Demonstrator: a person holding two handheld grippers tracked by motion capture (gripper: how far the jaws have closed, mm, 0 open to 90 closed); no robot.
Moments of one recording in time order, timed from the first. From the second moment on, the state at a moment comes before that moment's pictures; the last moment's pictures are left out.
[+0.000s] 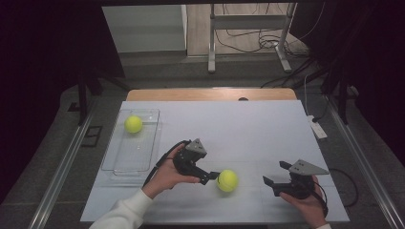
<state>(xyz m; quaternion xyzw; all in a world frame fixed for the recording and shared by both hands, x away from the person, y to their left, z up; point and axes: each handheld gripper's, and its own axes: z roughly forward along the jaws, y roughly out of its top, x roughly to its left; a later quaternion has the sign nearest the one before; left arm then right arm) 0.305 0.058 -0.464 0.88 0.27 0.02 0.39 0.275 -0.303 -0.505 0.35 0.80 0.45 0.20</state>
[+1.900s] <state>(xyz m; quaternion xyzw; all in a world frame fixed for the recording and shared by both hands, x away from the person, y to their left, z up) 0.306 -0.007 -0.498 0.92 0.22 -0.01 0.32 0.276 -0.303 -0.506 0.36 0.80 0.44 0.20</state>
